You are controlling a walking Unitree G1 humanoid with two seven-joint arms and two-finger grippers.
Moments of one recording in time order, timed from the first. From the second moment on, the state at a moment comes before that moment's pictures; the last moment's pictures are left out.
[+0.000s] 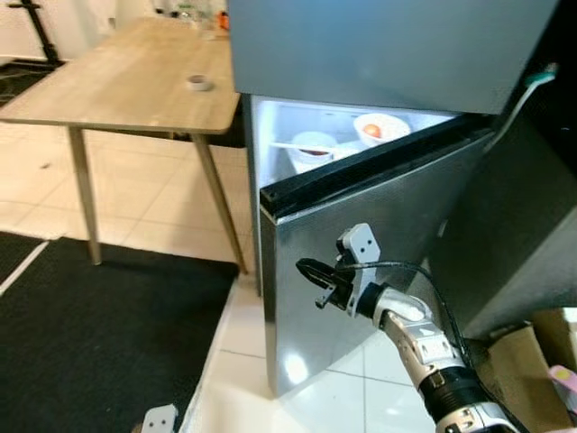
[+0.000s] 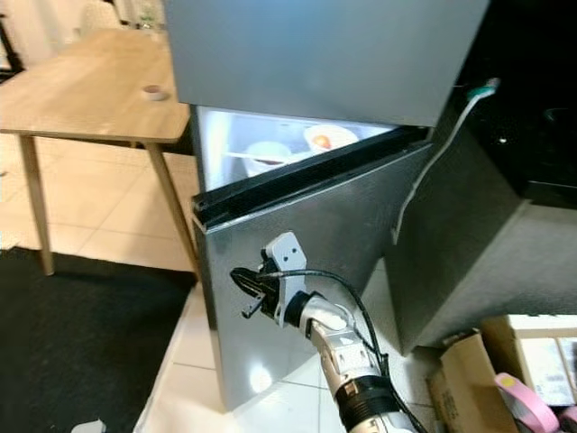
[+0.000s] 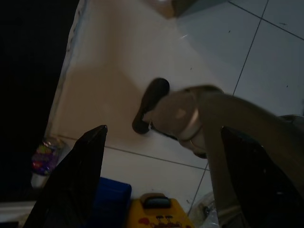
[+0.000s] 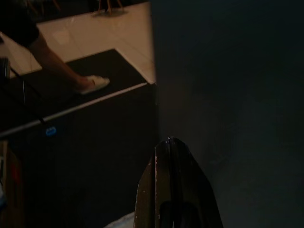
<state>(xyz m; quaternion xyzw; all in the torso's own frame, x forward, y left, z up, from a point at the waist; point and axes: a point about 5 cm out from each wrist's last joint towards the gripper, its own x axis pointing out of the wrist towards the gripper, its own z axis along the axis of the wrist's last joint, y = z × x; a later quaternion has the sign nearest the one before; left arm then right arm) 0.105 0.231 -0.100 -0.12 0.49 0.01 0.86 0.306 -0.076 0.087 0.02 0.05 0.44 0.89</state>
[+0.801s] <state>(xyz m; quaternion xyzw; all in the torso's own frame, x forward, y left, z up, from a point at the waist) 0.111 0.235 -0.098 -0.11 0.49 0.02 0.86 0.210 -0.221 -0.063 -0.20 0.48 0.13 0.85</state>
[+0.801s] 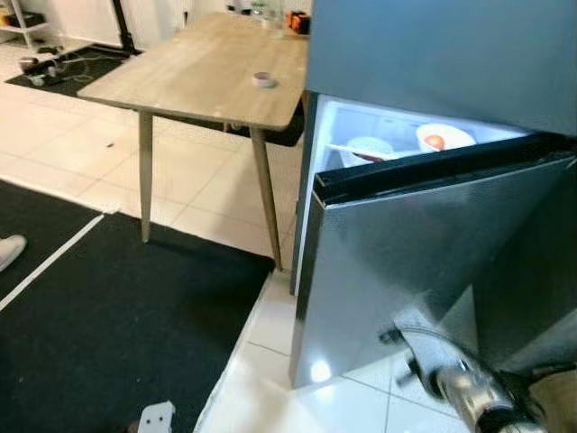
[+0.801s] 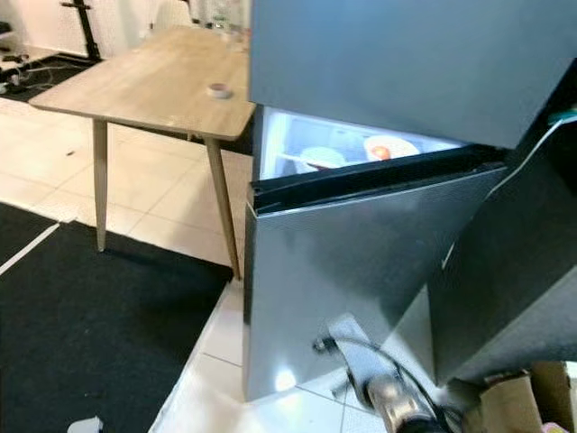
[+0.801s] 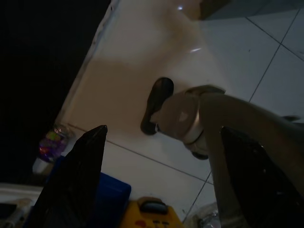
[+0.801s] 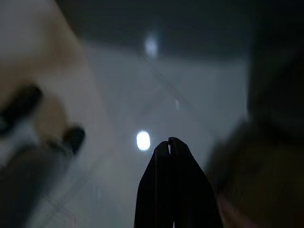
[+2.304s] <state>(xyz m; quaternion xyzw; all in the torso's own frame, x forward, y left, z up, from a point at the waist) 0.109 0.234 -0.099 -0.09 0.51 0.00 0.86 0.085 -0.243 -0.108 -0.19 0.63 0.09 0.74</state>
